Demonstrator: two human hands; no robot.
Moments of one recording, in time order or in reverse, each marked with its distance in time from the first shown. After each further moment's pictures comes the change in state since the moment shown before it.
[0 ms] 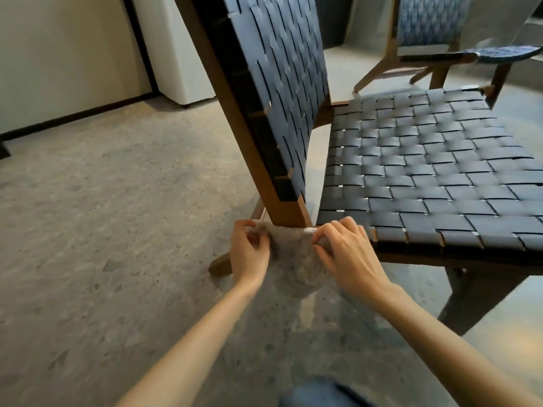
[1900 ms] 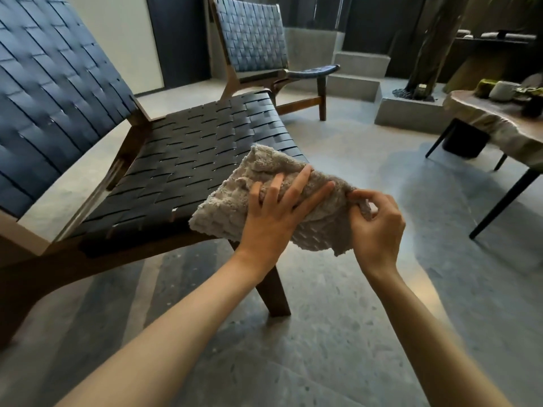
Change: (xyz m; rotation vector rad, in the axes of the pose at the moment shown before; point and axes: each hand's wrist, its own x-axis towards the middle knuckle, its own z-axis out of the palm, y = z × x) left_hand -0.211 0.146 0.300 0.744 0.083 1.545; right_hand -0.201 0.277 -0.155 0.311 0.921 0.661
